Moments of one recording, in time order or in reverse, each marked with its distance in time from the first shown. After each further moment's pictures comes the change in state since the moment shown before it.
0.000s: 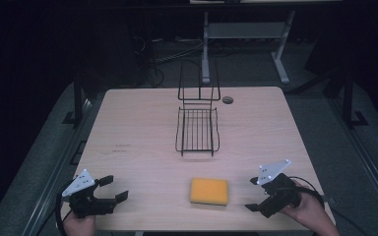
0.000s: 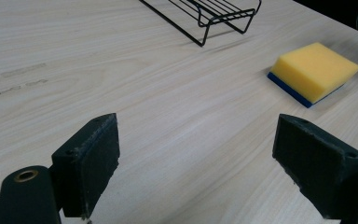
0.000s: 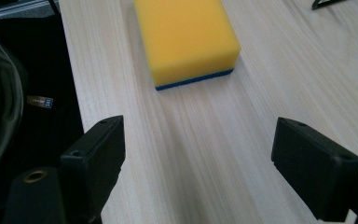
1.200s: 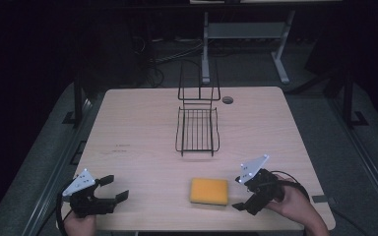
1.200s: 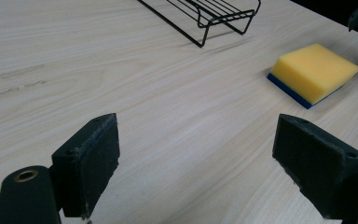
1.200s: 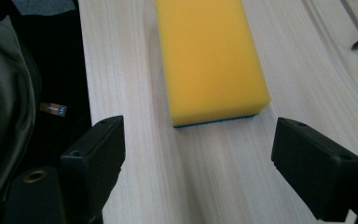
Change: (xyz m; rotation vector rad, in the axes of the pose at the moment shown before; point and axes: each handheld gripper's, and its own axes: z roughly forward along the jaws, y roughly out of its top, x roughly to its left) left arm 0.000 0.000 0.001 -0.003 -0.004 0.001; right arm 0.004 0.038 0.020 0.048 0.071 -0.091
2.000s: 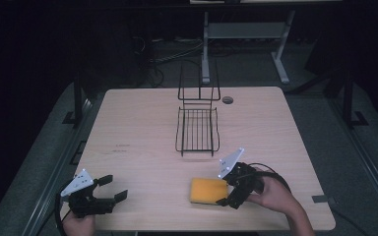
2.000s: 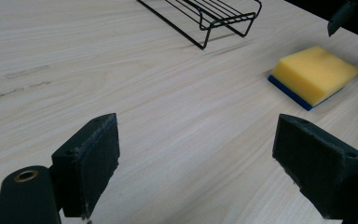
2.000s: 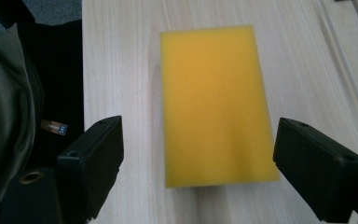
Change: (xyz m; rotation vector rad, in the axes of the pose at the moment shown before) left arm 0.002 0.000 -0.002 -0.007 0.003 -0.004; right arm -0.008 0.043 0.027 0.033 0.059 -0.067
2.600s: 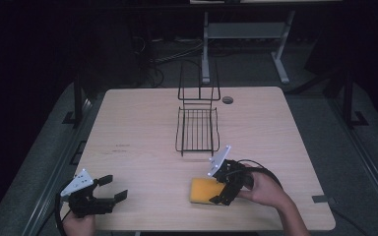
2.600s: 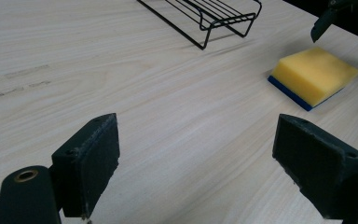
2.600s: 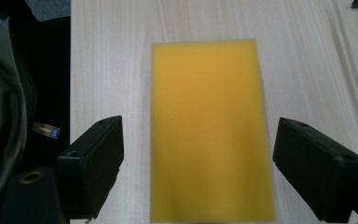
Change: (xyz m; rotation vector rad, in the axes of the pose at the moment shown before) left arm 0.001 0.000 0.000 0.001 -0.002 -0.003; right arm -0.010 0.018 0.018 0.050 0.022 -0.027
